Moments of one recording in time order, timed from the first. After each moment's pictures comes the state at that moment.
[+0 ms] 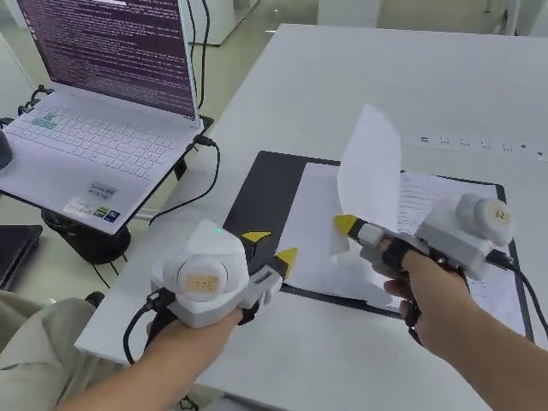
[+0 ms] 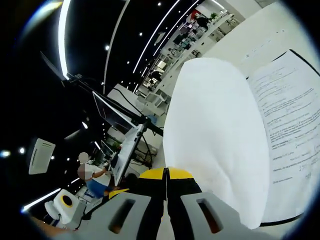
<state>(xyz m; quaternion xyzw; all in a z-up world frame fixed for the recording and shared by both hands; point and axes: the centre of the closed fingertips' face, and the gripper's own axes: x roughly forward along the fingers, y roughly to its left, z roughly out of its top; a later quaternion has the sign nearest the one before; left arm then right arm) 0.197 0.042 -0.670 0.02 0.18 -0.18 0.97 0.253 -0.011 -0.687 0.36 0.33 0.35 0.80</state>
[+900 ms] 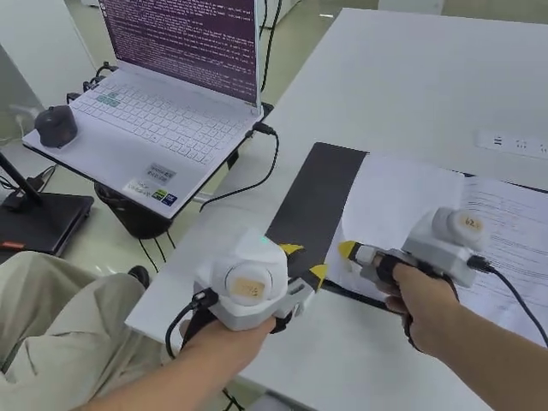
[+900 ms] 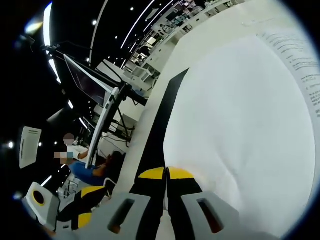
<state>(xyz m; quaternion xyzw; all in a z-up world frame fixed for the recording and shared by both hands) 0.196 0.060 -0.713 0.02 0.23 -0.17 0.96 0.260 0.038 -0.779 0.29 0.43 0.34 0.78</state>
